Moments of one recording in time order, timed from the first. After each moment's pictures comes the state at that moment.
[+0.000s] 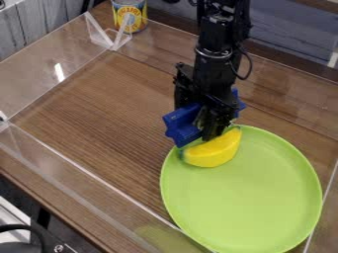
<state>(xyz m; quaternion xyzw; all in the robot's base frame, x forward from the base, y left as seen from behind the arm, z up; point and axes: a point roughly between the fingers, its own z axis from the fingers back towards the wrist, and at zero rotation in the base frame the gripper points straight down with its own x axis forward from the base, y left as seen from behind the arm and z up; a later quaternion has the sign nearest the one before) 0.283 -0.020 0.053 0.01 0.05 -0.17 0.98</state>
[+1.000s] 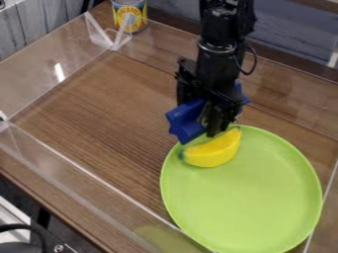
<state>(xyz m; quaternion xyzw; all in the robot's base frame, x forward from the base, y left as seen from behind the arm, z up) 0.283 -0.024 0.065 0.01 0.03 -0.16 0.99</state>
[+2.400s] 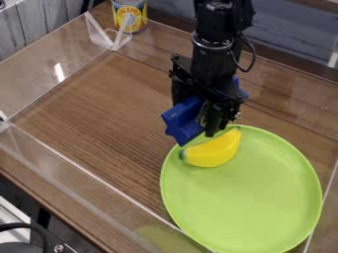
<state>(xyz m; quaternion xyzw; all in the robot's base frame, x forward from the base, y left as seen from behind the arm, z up) 0.270 -0.027 0.077 0.01 0.02 -0.13 0.99</state>
